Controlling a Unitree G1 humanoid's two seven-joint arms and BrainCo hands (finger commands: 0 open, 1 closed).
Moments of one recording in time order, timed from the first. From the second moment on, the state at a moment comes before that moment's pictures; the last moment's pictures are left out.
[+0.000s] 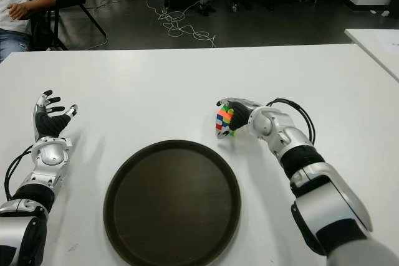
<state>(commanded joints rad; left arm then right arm) -0.57 0.26 0.09 1.12 0.17 -0.36 0.49 -0.77 -0.35 0.46 0.93 -0.58 -0.17 0.25</state>
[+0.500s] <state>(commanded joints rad) -0.57 0.26 0.09 1.12 0.16 -0.38 0.48 -0.79 -0.34 0.48 0.98 -0.61 -0.18 0.23</state>
